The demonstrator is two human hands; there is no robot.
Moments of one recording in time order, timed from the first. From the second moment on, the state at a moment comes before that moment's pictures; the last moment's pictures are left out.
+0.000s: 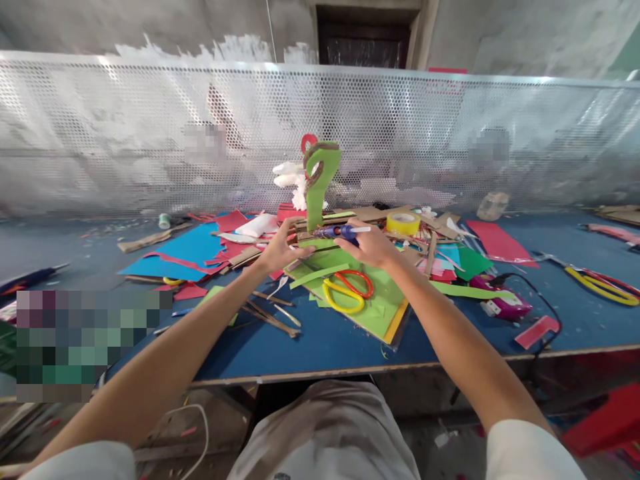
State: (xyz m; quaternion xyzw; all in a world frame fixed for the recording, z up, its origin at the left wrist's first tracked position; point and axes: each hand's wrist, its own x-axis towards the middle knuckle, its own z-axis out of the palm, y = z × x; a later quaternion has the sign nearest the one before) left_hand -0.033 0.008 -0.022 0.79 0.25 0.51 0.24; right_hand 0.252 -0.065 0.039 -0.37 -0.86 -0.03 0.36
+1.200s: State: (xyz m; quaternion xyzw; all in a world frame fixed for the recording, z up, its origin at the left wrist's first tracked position) left_hand -0.044 0.011 -0.019 0.77 0.27 0.52 0.26; right_hand 0.274 -0.059 0.045 -0.40 -0.84 0.01 0.37
